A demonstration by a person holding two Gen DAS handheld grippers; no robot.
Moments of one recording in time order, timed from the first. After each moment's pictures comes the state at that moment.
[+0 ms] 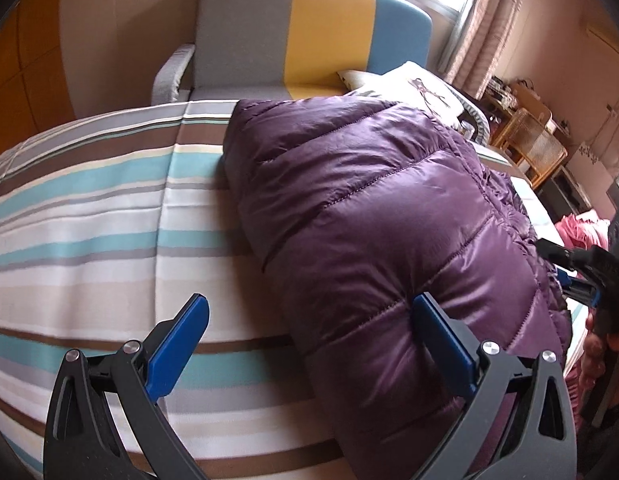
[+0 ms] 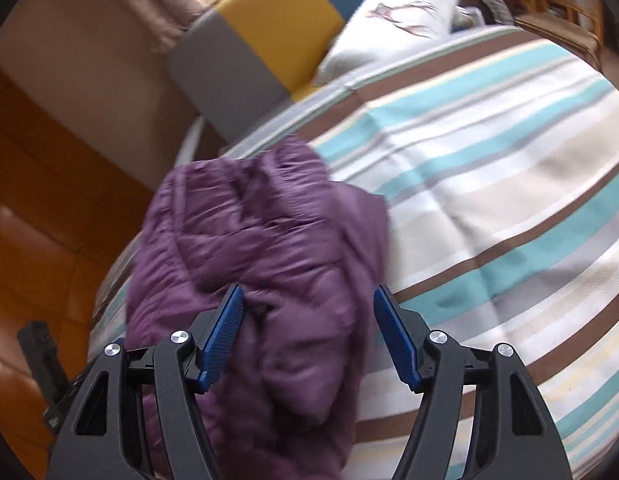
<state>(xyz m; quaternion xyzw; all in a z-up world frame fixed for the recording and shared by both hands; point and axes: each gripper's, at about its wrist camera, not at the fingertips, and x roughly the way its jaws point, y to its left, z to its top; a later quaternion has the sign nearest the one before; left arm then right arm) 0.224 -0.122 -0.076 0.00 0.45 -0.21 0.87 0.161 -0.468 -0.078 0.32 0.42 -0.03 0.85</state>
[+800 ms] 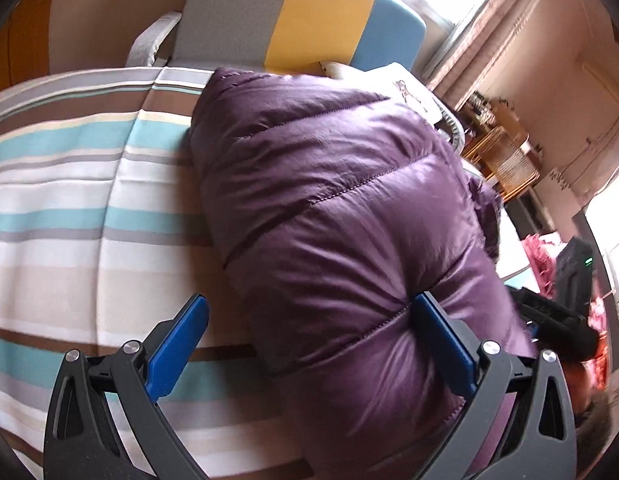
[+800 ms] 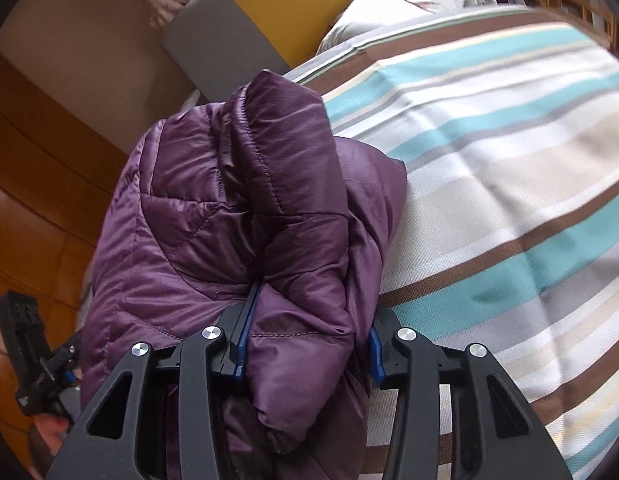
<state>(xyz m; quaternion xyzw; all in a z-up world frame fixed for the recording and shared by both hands) 0.245 -0.121 -0.104 -0.08 0.48 -0.26 0.83 0.180 -0.444 -0.112 0.29 0.45 -0.02 0.85</state>
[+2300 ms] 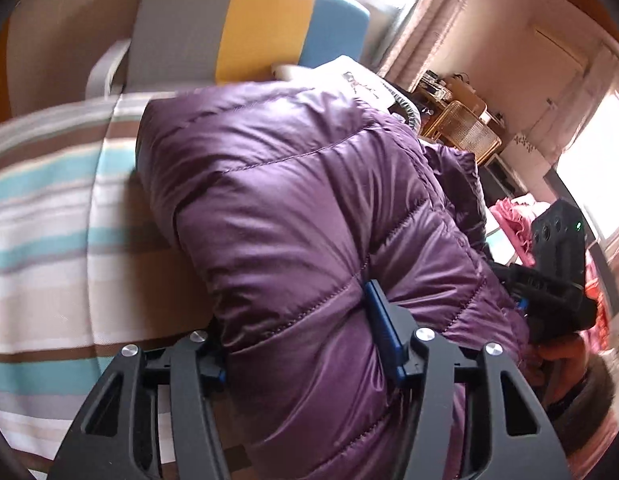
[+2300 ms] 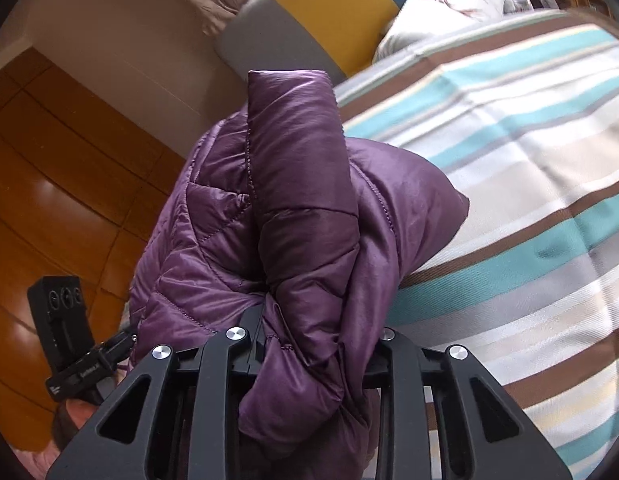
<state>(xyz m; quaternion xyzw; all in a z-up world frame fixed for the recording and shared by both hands) 0.213 -0.118 -0.075 -0.03 0.44 -0.34 0.83 0.131 -0.405 -0.091 0.32 0.39 0.07 0.86</state>
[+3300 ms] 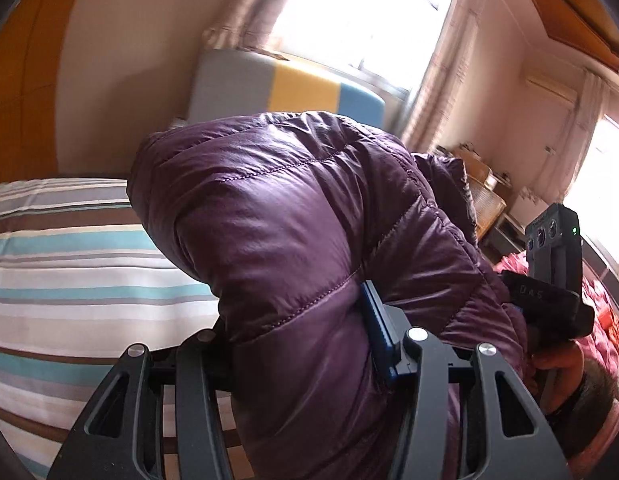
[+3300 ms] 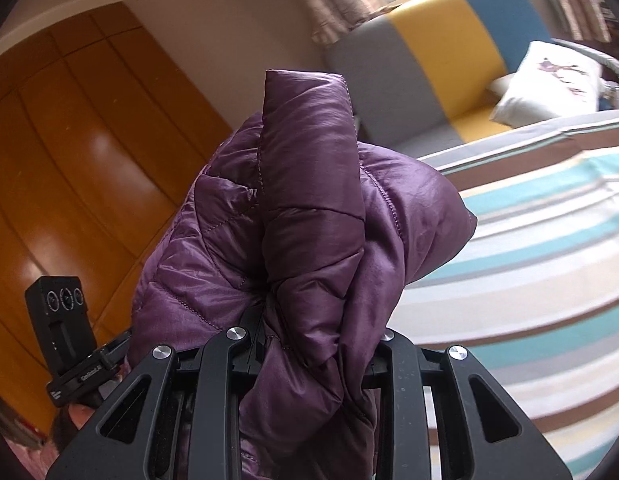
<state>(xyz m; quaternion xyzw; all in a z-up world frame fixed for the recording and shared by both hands) 0.183 0.060 -0.003 -0.08 0.31 -0.29 0.90 0.149 -0.249 -0.018 0.25 0.31 0.17 0.90</state>
